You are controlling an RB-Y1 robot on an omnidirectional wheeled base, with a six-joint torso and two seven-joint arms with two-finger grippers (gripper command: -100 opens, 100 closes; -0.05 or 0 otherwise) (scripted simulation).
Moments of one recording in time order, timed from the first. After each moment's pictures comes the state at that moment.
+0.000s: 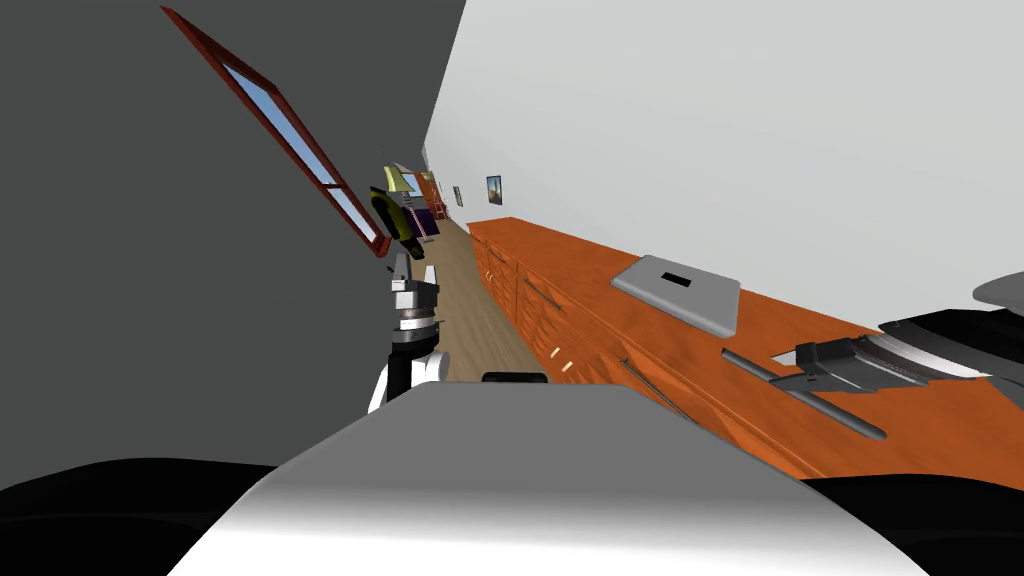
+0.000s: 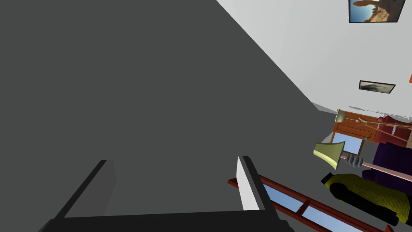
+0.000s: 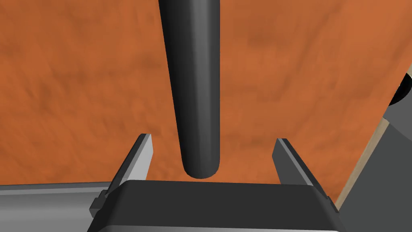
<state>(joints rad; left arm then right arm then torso) 0.48 -0.02 -0.04 -2.35 -0.09 -0.42 0.06 0.57 -2.04 0.36 -1.02 0.57 -1.18 -0.11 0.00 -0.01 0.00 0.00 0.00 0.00</state>
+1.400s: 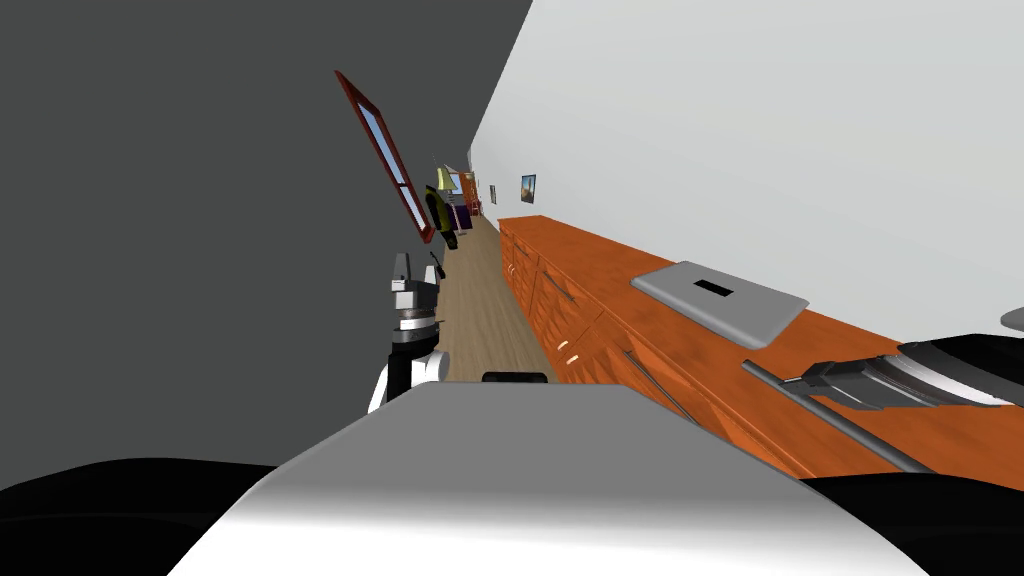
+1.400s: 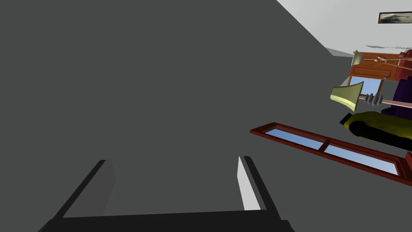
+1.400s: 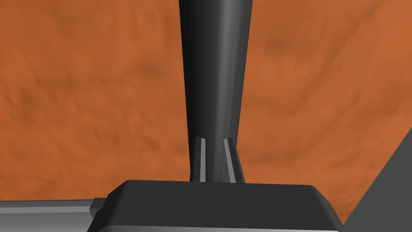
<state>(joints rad) 0.48 -0.02 -0.04 -2.35 -0.09 -0.42 0.06 0.60 -1.97 0.38 -0.97 0.55 -1.14 -0.22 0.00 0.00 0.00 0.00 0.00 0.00</state>
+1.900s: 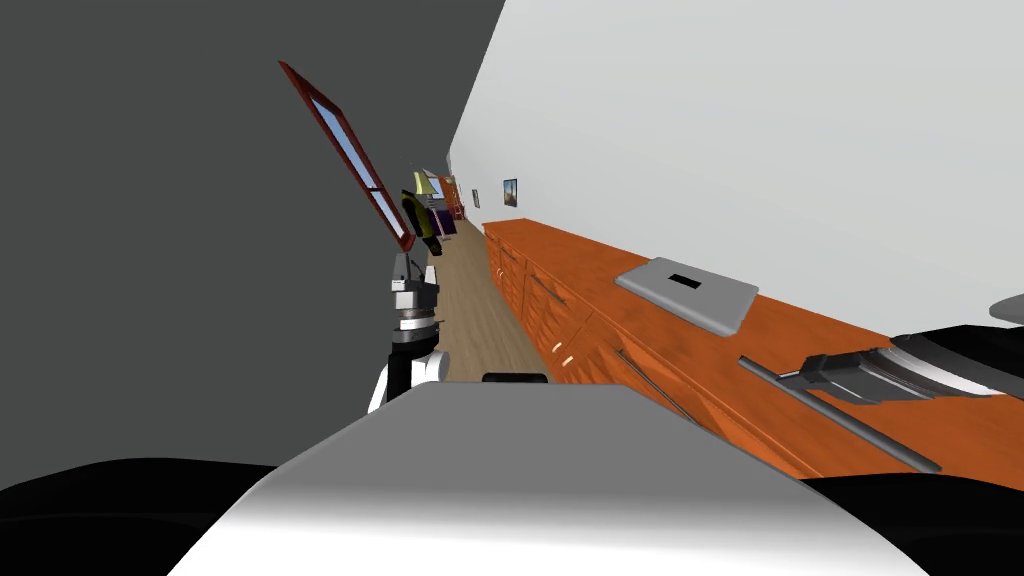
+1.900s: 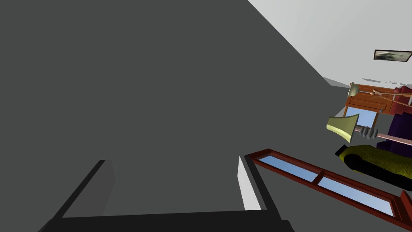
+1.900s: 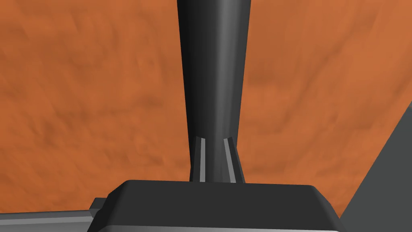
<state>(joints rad) 0.48 -0.02 -0.04 -2.35 -0.09 -0.42 0.06 0.59 -2.00 0.37 -0.99 0.56 -1.16 -0.18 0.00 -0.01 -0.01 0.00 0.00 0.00</state>
